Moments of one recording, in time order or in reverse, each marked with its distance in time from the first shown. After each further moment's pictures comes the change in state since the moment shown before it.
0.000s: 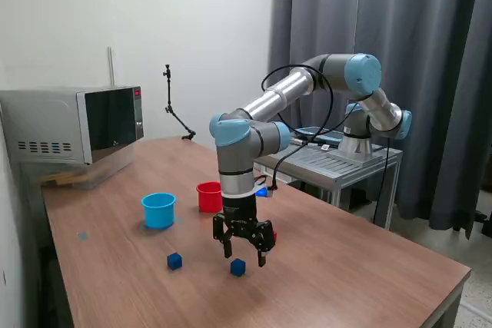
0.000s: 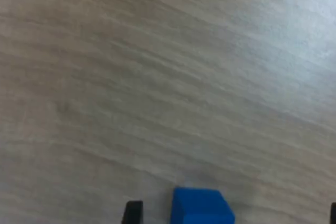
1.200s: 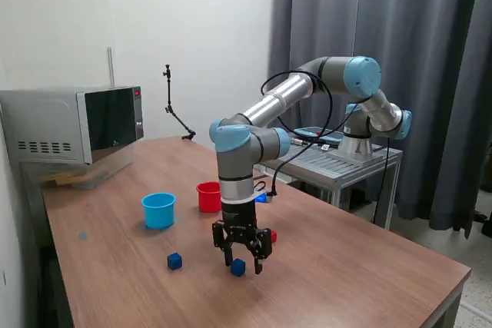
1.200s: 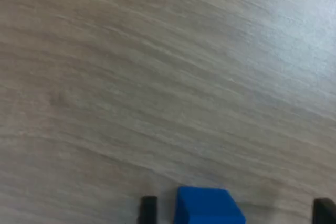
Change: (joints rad) arm 0.001 0.020 -0.007 -0.034 0.001 -0.002
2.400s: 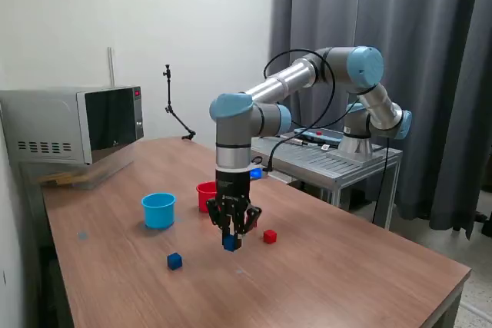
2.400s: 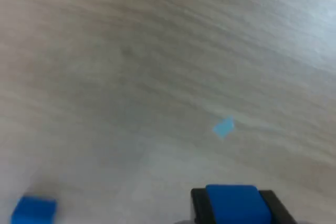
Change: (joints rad) arm -0.008 -0.088 -0.005 -0.001 -0.061 -0.001
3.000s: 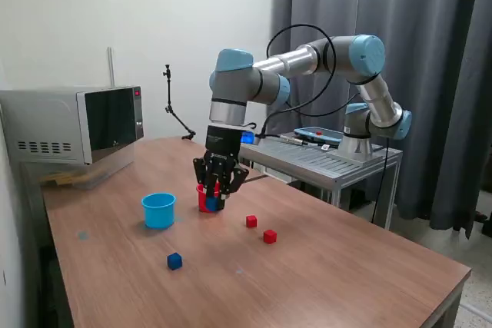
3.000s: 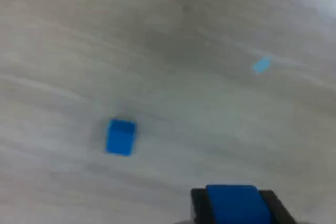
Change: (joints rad) arm -0.031 -0.087 -0.011 -0.027 -0.048 0.013
